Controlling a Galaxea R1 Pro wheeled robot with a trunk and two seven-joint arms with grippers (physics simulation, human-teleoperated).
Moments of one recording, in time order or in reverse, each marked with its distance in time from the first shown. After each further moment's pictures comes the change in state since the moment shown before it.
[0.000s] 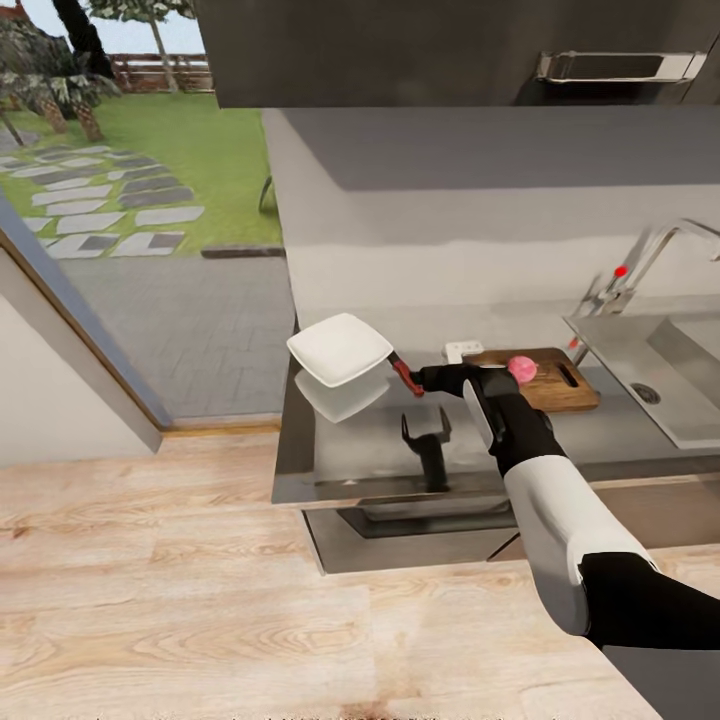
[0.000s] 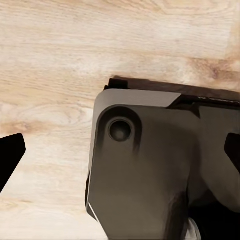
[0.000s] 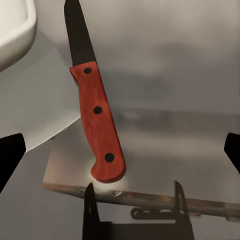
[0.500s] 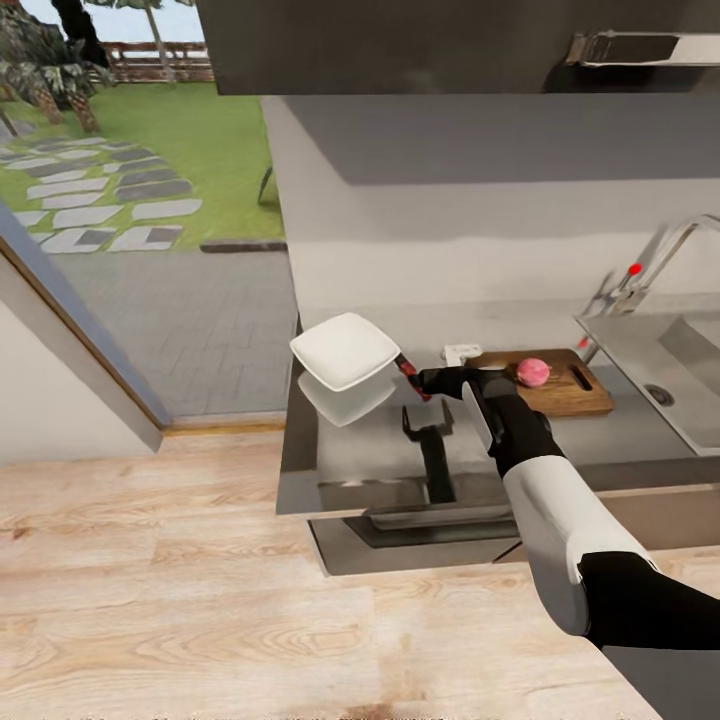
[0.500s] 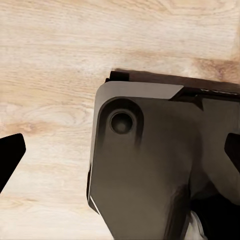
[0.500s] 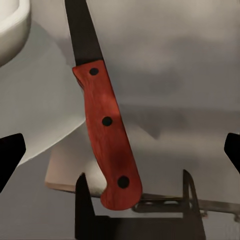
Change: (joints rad) left arm 0.000 0.000 0.000 0.006 -0.001 0.000 0.000; right arm 0.000 0.001 0.001 0.017 -0.001 -0.001 0.000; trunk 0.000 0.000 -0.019
